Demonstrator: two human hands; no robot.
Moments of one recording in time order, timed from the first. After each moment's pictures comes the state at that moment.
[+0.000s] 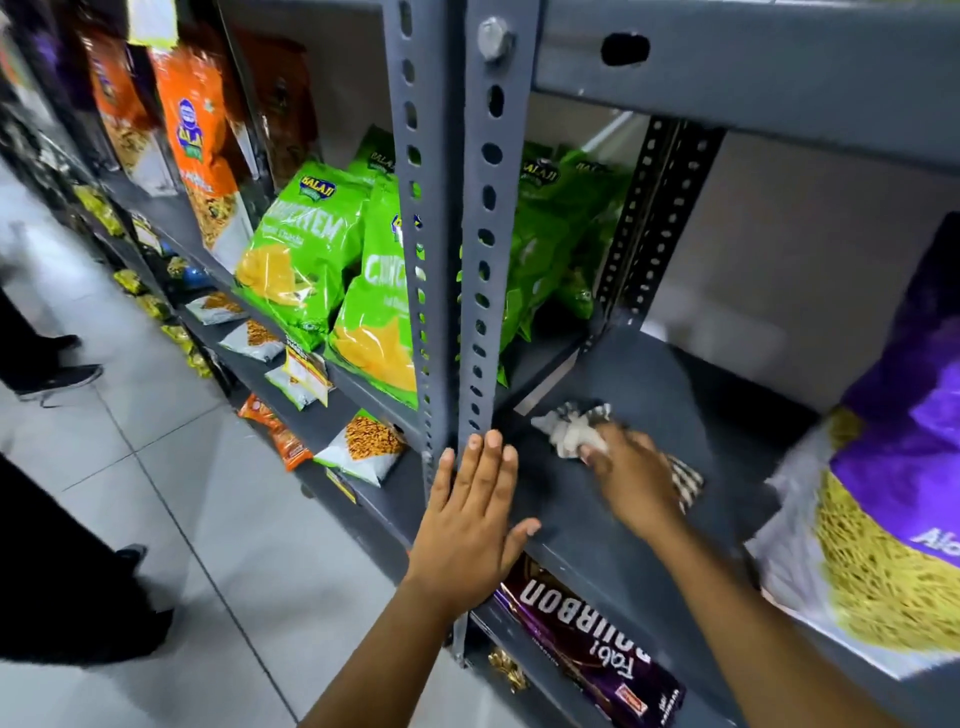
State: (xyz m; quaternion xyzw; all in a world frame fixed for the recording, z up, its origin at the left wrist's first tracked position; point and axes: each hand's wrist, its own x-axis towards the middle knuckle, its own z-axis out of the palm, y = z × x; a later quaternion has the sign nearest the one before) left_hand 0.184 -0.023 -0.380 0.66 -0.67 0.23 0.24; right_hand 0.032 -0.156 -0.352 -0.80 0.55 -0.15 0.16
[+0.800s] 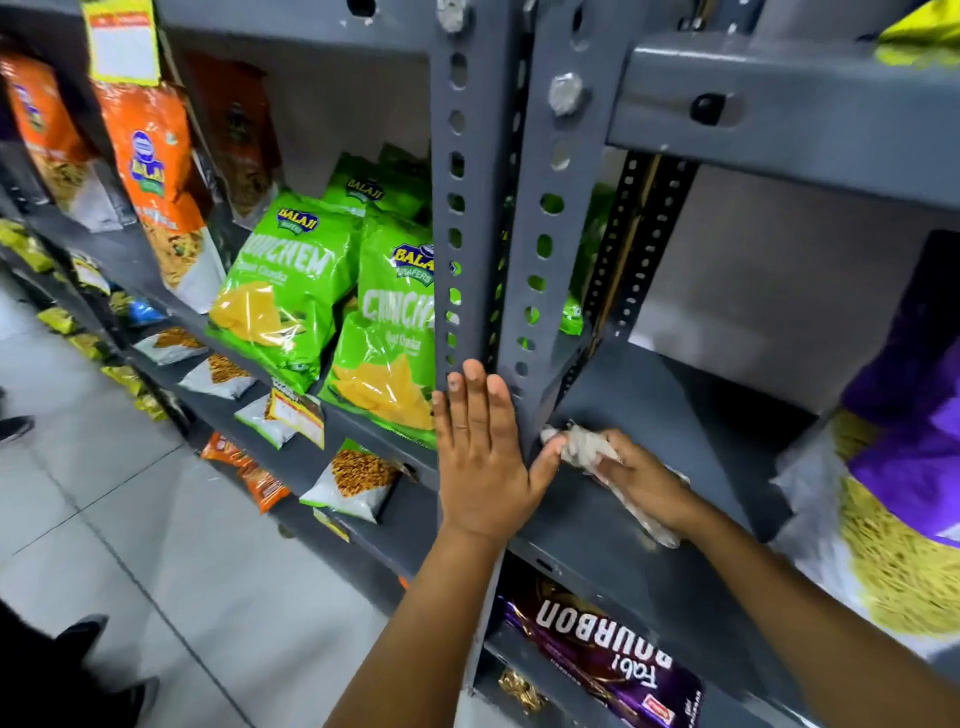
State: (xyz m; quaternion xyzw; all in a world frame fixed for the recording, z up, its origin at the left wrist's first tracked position) left_hand 0.212 -0.085 -0.327 0.63 -0.58 0.27 0.45; right_hand 0.040 -0.157 -0.328 -0.83 0.47 -0.15 0.26
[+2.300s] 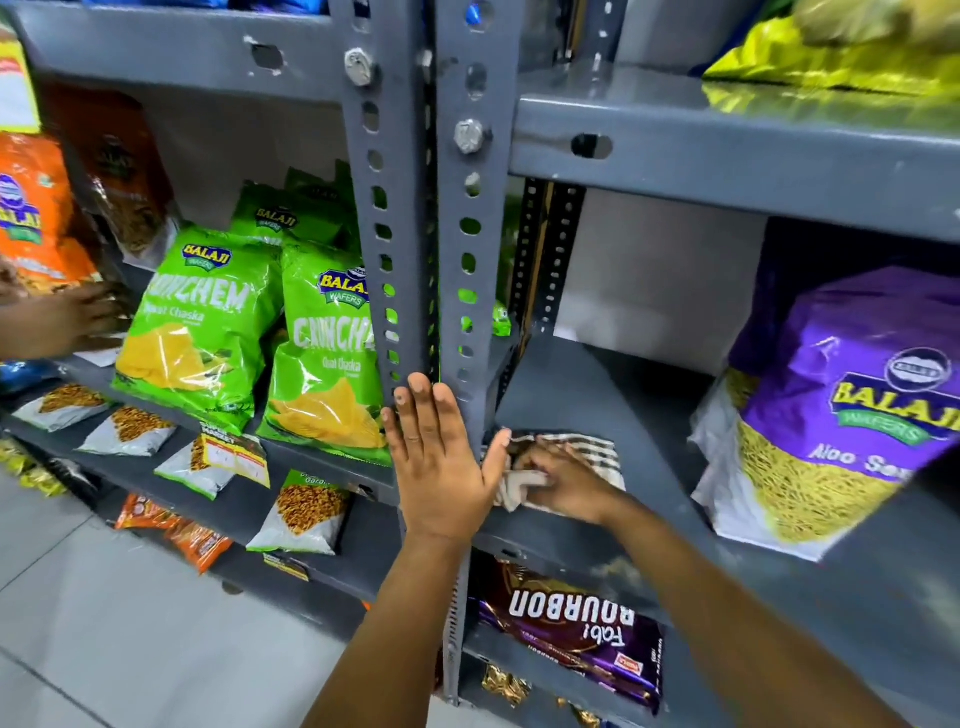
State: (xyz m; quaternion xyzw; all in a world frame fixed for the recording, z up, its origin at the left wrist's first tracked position) left_hand 0.216 -0.084 -0.325 0.63 -0.59 0.25 0.43; right_hand 0.057 -0.130 -0.330 -0.80 0.48 -0.09 0.34
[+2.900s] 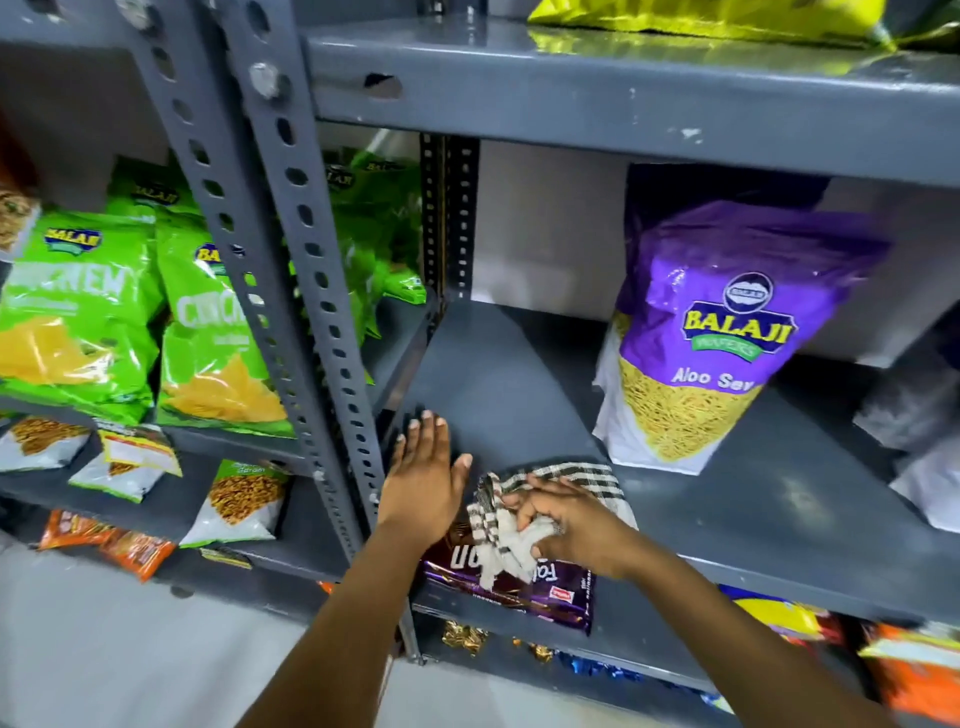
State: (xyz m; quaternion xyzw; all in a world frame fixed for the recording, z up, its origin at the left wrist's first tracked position) left_hand 0.160 -0.063 -0.361 0.64 -0.75 -0.07 0.10; right_hand -0.037 -0.032 -0.344 -0.81 0.47 -0.10 0.33
